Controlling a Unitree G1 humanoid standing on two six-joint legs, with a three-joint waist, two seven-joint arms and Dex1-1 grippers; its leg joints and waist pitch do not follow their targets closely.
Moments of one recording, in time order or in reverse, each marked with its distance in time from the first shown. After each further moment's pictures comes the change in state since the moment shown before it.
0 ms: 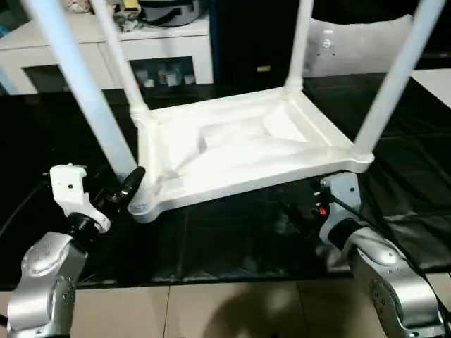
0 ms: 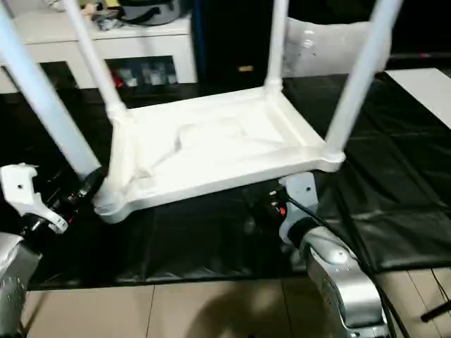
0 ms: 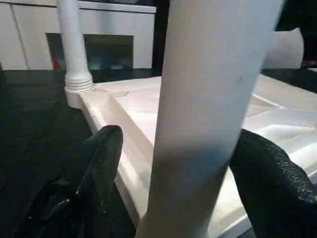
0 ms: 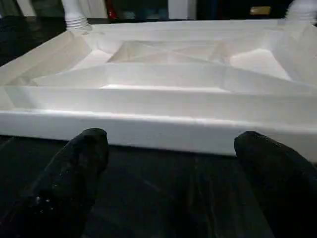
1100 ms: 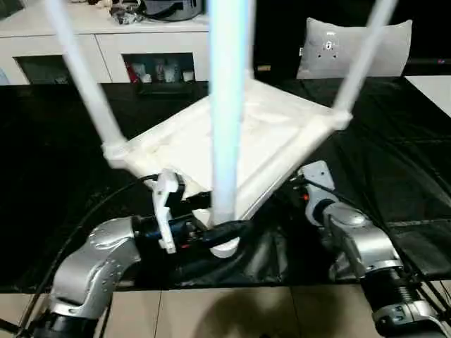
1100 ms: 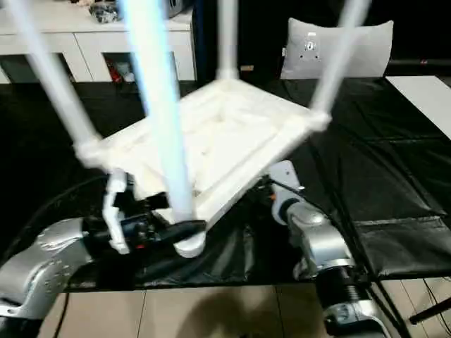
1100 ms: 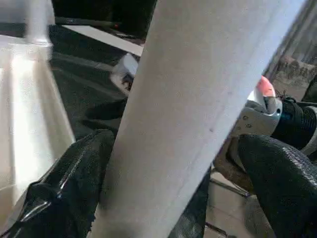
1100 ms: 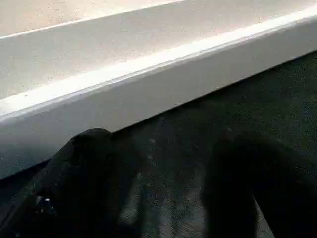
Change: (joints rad) left arm -0.075 0.020 -0.408 -0.143 -0.172 0.257 -0.447; right arm -0.328 0.048 0.075 0.618 -0.172 -0.103 0.031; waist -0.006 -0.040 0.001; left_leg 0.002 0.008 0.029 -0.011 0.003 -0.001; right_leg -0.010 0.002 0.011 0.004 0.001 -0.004
